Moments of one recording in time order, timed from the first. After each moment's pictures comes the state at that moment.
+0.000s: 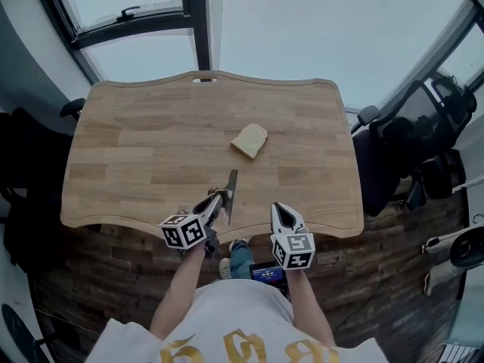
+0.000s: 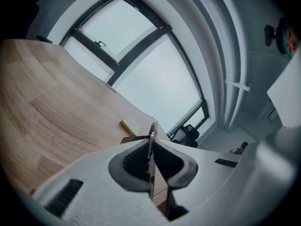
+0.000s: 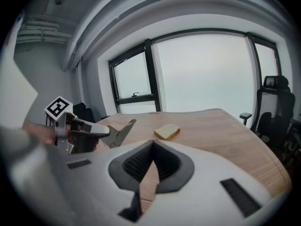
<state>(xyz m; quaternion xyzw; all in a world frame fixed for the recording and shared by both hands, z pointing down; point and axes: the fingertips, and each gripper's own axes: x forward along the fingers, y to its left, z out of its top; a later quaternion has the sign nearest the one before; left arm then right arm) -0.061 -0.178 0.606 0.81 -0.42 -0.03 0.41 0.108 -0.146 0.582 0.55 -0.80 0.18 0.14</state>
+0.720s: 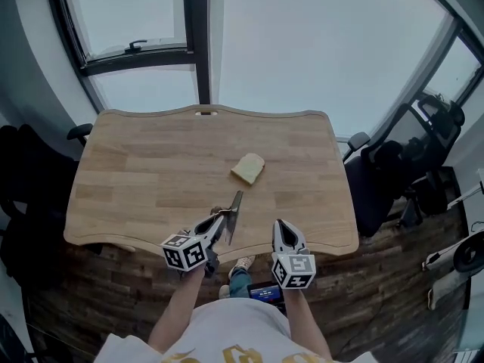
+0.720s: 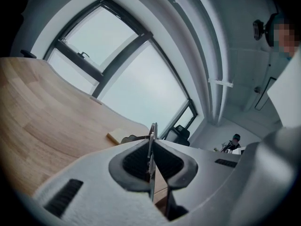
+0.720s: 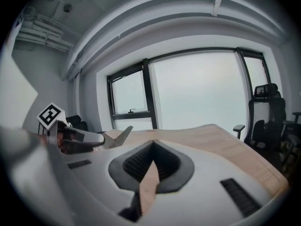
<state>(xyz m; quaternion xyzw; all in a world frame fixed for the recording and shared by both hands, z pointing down) -0.056 -0.157 0.540 0.85 -0.39 -0.04 0.34 0.109 -0.131 0.514 0.59 -0.79 0.13 0.07</state>
